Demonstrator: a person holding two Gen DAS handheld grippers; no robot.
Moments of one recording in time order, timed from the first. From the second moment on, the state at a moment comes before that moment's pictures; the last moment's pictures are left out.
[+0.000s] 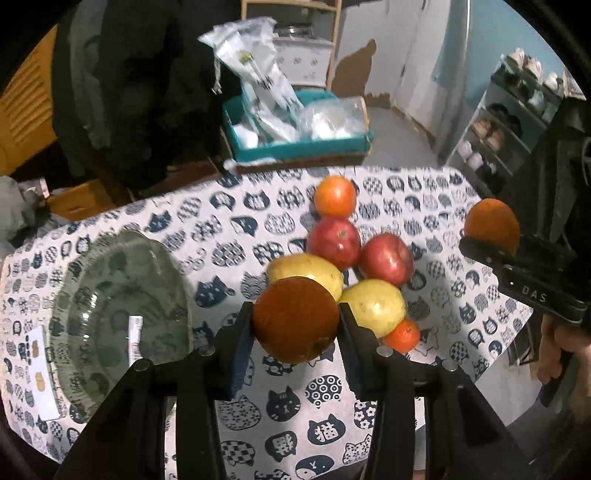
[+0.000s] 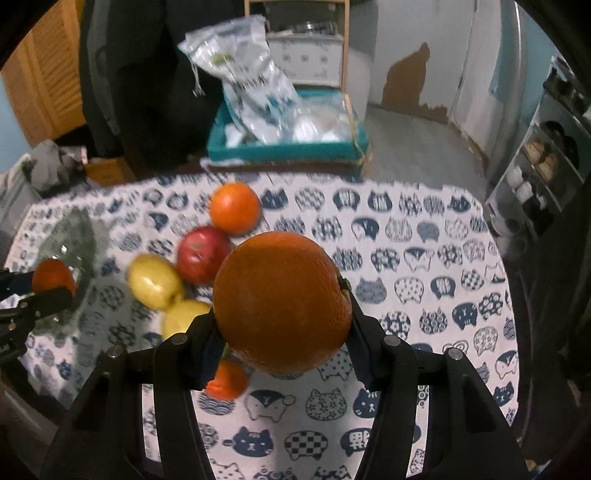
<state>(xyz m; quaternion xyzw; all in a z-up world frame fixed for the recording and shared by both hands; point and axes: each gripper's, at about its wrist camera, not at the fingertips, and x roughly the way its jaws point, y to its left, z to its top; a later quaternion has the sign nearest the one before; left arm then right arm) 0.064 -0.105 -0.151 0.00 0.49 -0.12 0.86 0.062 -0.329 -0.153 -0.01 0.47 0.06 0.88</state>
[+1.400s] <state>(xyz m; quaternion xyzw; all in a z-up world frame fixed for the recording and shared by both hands) 0.035 0.025 -0.064 -0.04 0.38 -0.01 0.92 0.063 -0.188 -0.042 -0.02 0.36 0.20 0.91</state>
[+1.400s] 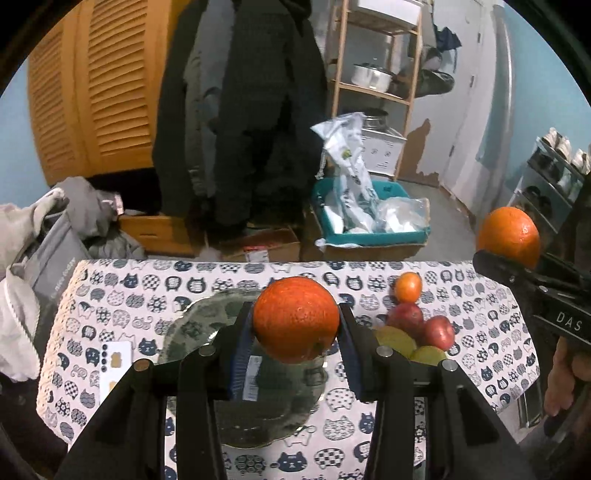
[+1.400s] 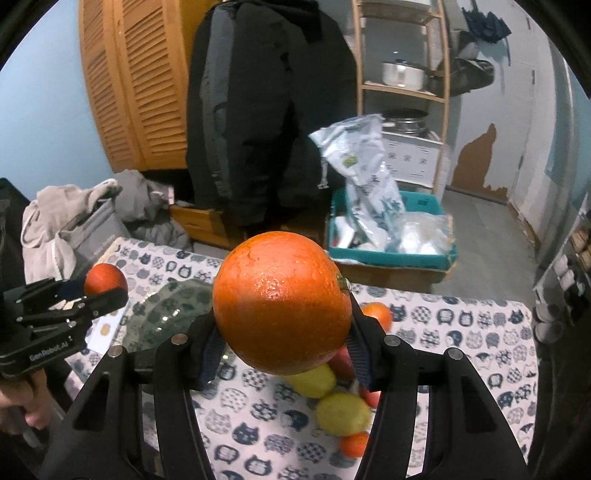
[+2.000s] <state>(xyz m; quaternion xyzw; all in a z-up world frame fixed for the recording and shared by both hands) 0.044 0.109 -0.118 -0.09 0.44 0.05 0.89 0.092 -0.065 -0.093 -0.04 0.42 0.26 0.86</state>
